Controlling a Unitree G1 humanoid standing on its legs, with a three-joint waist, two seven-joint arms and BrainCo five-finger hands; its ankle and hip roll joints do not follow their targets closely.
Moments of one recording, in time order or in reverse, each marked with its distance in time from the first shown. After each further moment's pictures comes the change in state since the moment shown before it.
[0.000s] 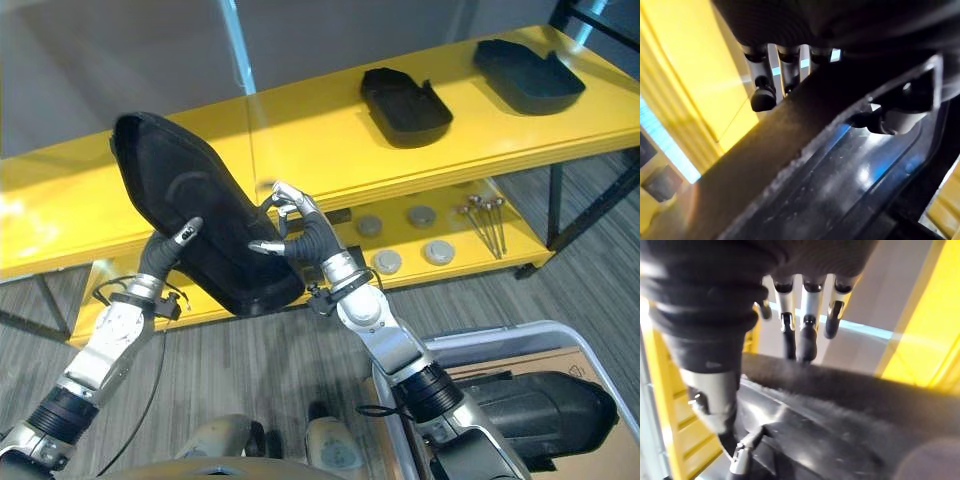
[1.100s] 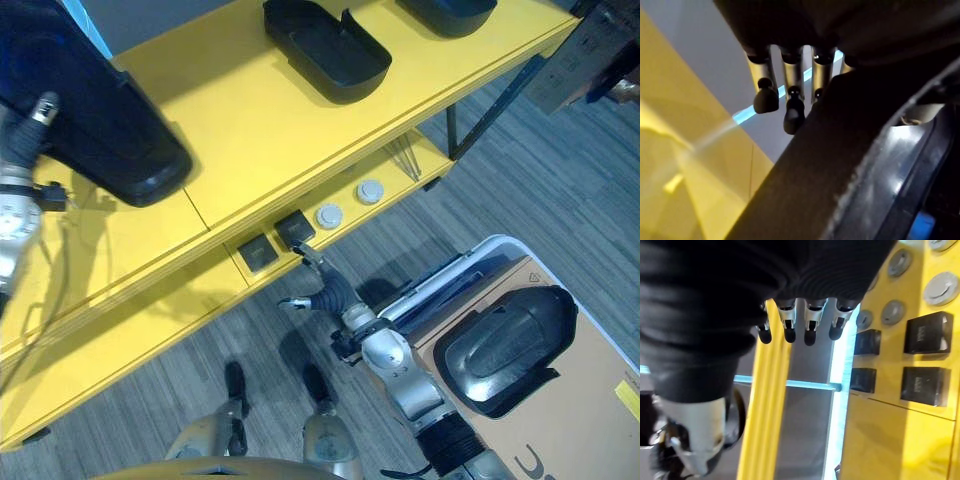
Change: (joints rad) left arm -0.501 0.445 0.079 0.534 -0.028 0.020 0.151; right arm 0.234 -0.042 -0.032 0.088 0.145 0.023 0.147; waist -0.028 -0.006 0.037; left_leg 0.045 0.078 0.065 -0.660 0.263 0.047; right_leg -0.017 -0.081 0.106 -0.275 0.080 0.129
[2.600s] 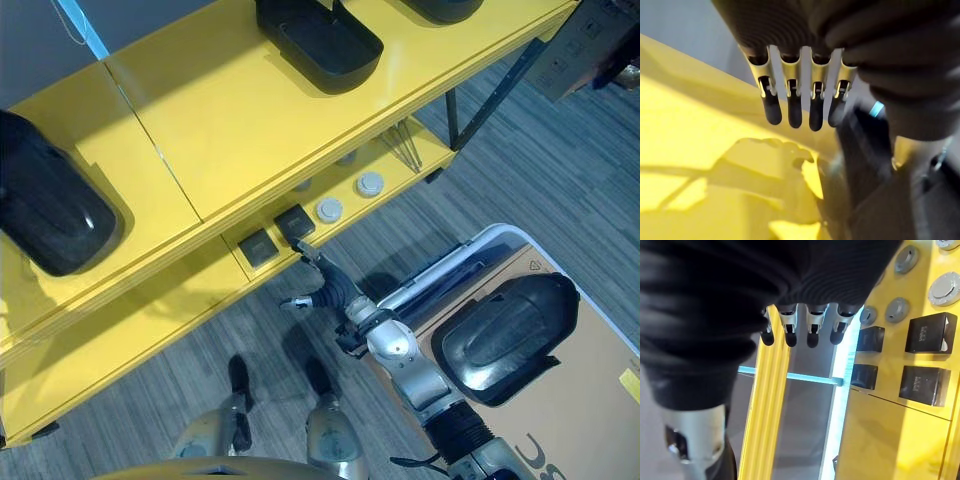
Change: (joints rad) left arm 0.028 0.125 -0.008 0.486 0.190 0.087 -0.226; right arm -0.055 -0.026 0.023 0.000 0.001 -0.008 0.070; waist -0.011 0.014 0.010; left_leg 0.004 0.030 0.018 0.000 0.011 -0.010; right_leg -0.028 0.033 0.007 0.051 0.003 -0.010
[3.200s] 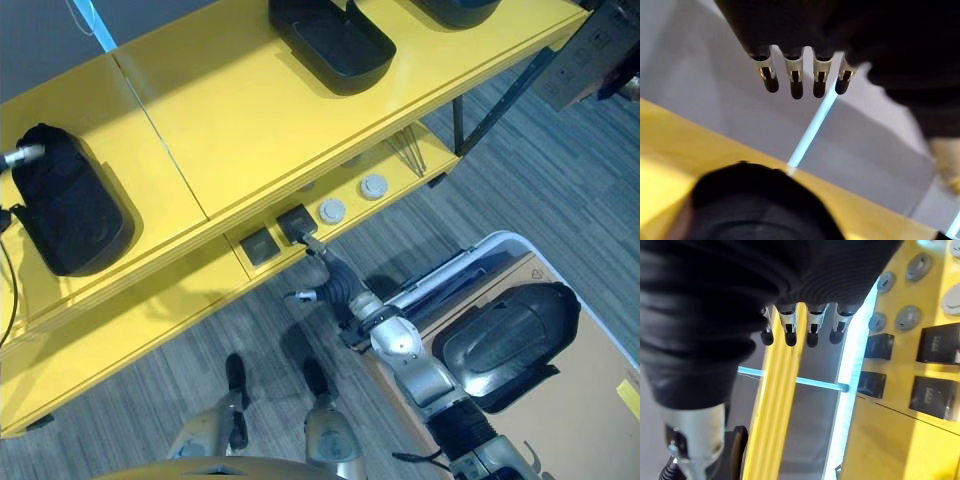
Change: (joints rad) left arm 0.104 -0.088 0.147 -0.519 0.136 -0.082 0.307; right arm -0.031 -0.007 -0.031 -0.007 0.000 -0.034 -0.043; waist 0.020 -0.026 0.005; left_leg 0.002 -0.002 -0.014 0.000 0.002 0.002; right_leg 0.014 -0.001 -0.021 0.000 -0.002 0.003
